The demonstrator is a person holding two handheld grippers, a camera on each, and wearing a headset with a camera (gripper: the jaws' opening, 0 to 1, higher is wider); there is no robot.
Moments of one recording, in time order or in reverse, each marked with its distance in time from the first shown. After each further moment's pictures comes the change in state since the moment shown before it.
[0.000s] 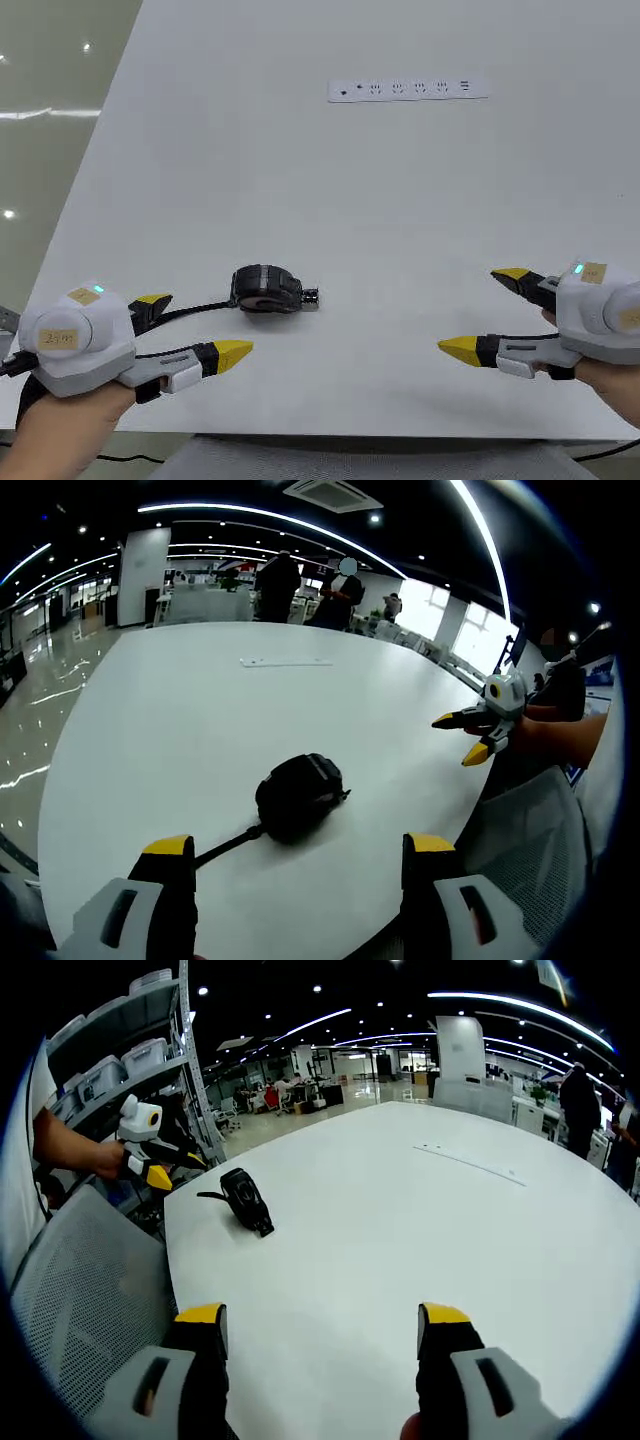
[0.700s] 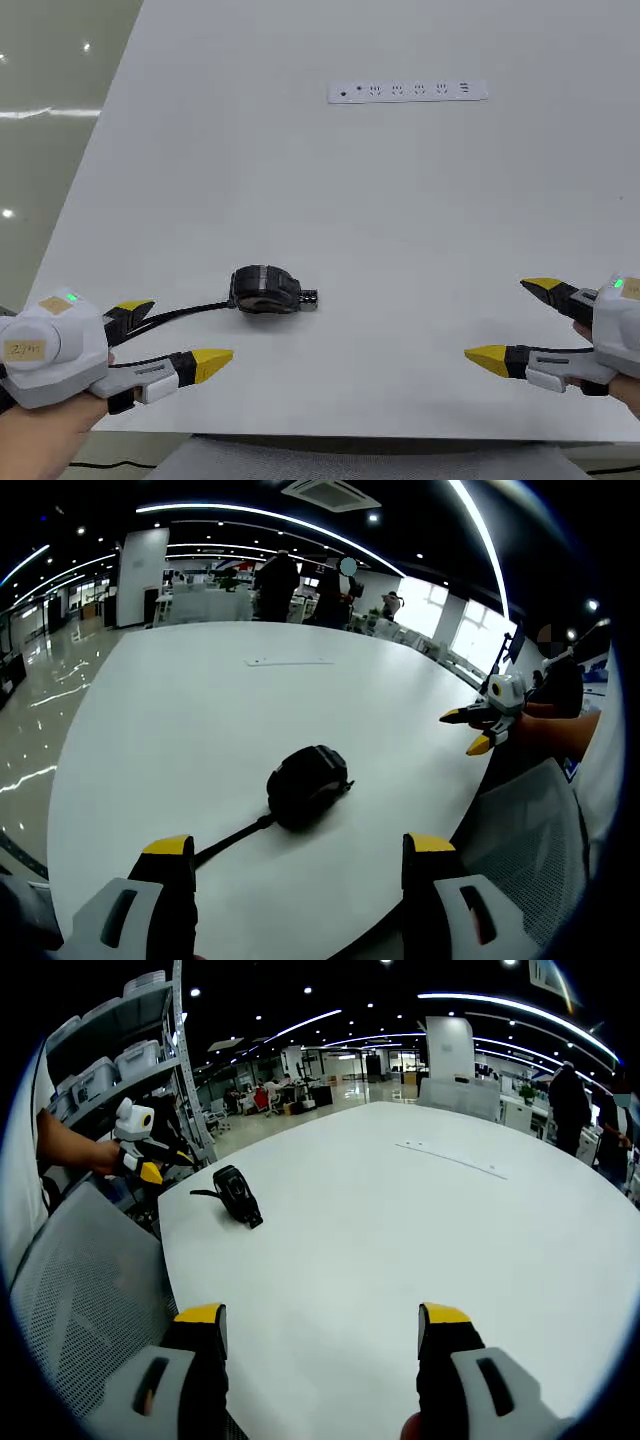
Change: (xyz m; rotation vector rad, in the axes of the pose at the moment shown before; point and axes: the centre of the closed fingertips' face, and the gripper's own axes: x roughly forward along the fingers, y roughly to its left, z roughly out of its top) left arm -0.015 0.008 -0.004 0.015 0.002 0.000; right arm -0.024 -0.015 -0.013 0.014 -0.004 -0.045
